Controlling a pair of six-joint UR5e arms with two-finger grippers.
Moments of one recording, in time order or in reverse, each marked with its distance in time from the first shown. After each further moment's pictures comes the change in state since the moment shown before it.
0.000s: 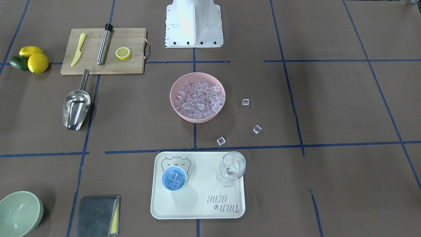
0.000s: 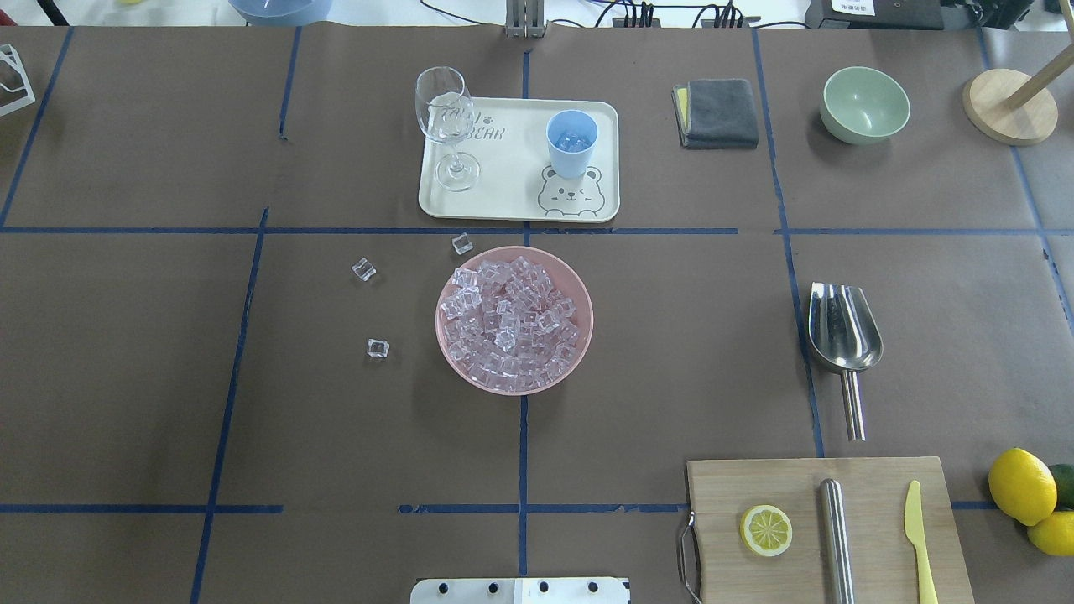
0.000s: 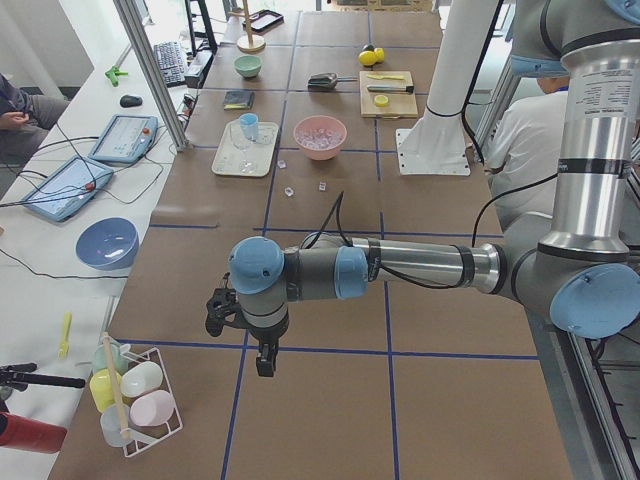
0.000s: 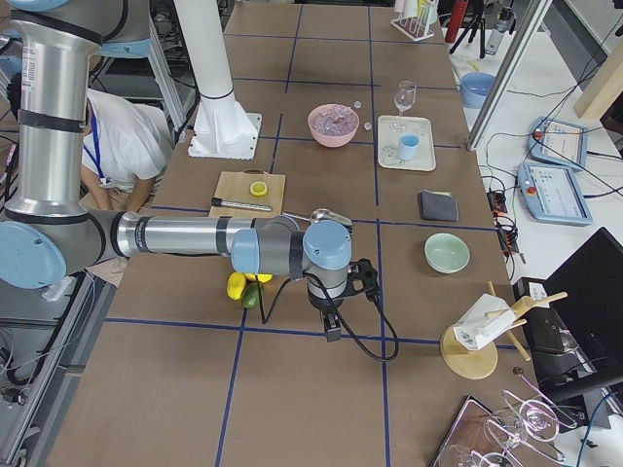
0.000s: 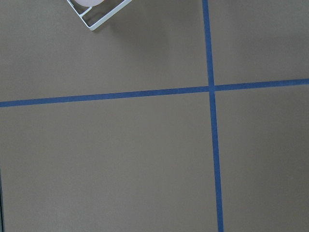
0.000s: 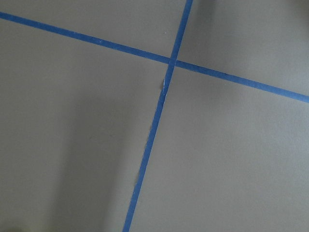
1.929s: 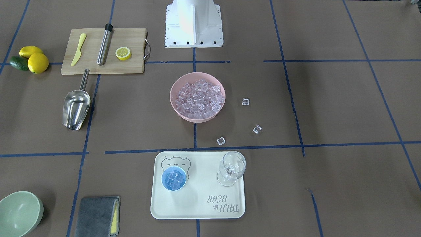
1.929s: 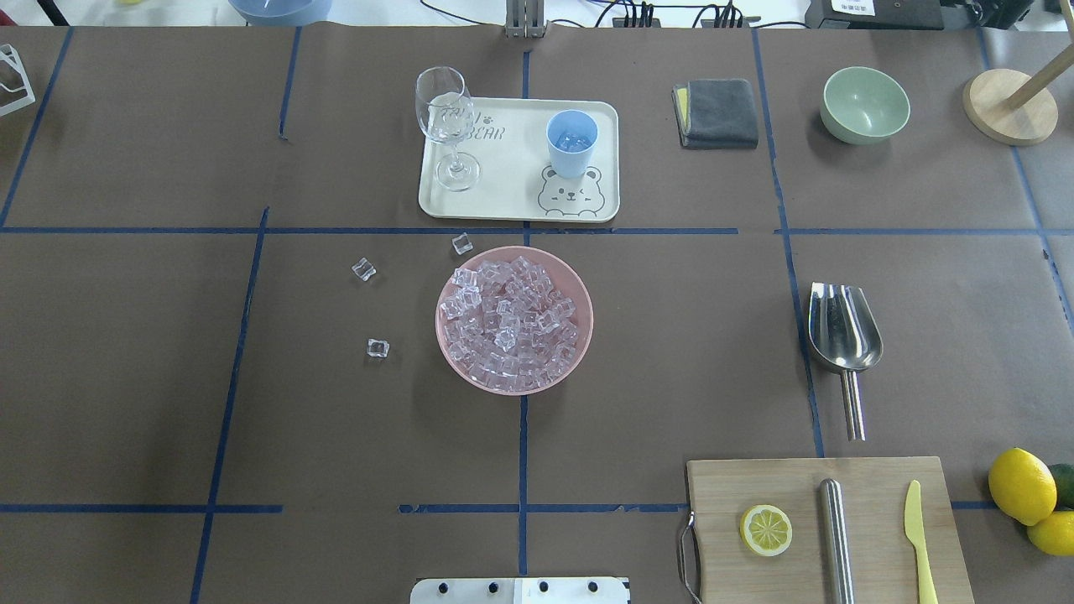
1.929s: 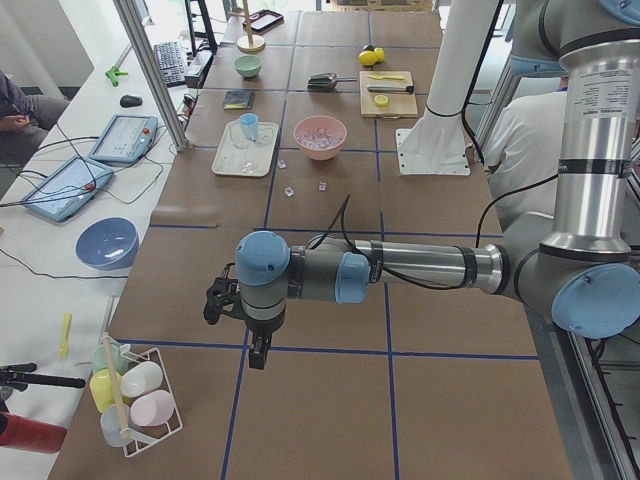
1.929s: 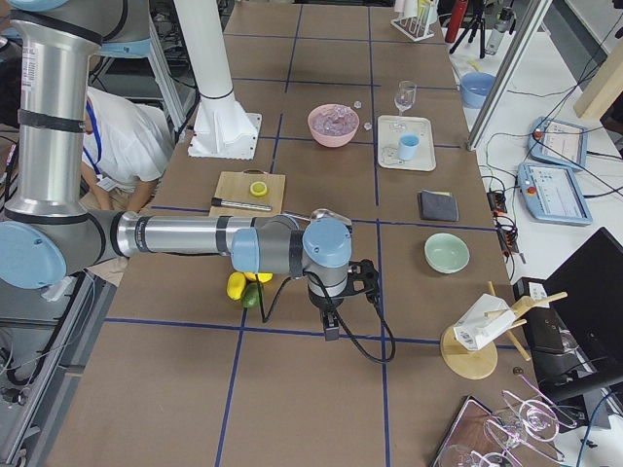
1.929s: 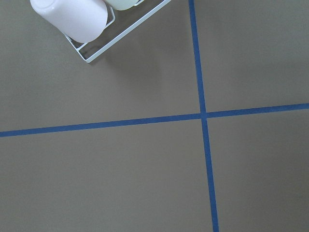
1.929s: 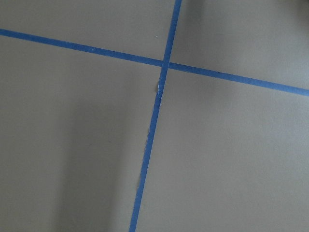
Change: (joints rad) left arm 0.029 0.019 -0.001 -0.132 -0.001 -0.024; right arm -0.001 0.000 0.004 0.005 -0.002 0.080
